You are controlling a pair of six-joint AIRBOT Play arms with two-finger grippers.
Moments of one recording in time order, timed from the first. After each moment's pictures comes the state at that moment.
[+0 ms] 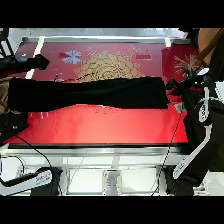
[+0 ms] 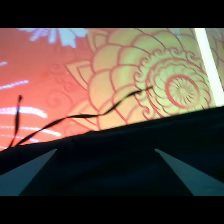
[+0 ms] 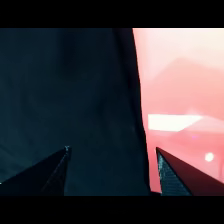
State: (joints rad) left arm 0.19 -1.29 1.43 1.04 -0.89 -1.14; right arm -0.39 -2.15 1.97 -0.99 1.45 1.37
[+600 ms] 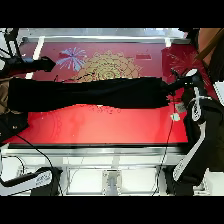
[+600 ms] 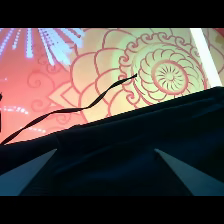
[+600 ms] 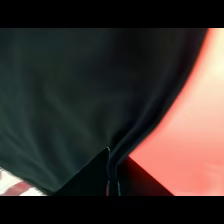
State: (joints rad) left arm 0.15 -1.29 1.43 1.04 -0.91 -1.11; right arm -0.28 -2.19 1.97 -0.94 1.47 1.33
